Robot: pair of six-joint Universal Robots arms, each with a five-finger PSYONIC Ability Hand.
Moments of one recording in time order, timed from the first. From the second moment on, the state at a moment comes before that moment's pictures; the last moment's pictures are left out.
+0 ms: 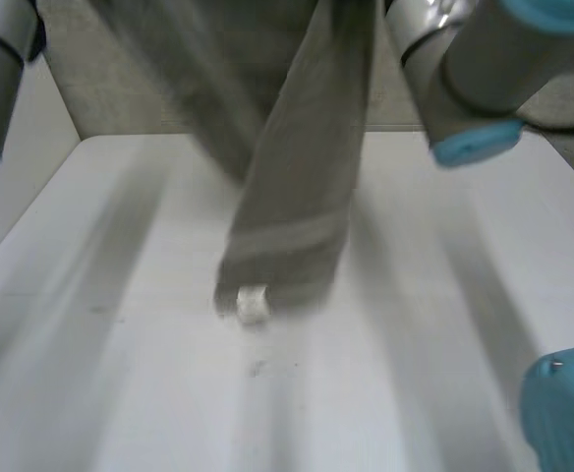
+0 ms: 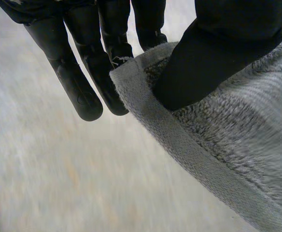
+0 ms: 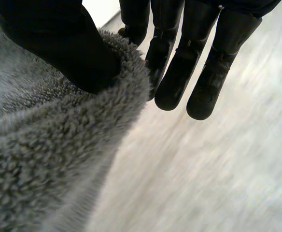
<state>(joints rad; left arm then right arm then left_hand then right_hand) 4.44 -1.90 -0.96 3.46 -1.43 3.23 2.12 -0.63 -0.02 0.03 1.47 2.96 1.18 1.22 1.22 1.22 1.02 1.38 1.21 1.21 1.22 1.03</state>
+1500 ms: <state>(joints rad) 4.47 -1.62 -1.77 3.49 -1.34 3.30 1.79 -0.31 0.18 0.51 1.22 2.62 1.20 1.22 1.22 1.22 1.03 0.42 0.36 0.36 0.36 0.18</state>
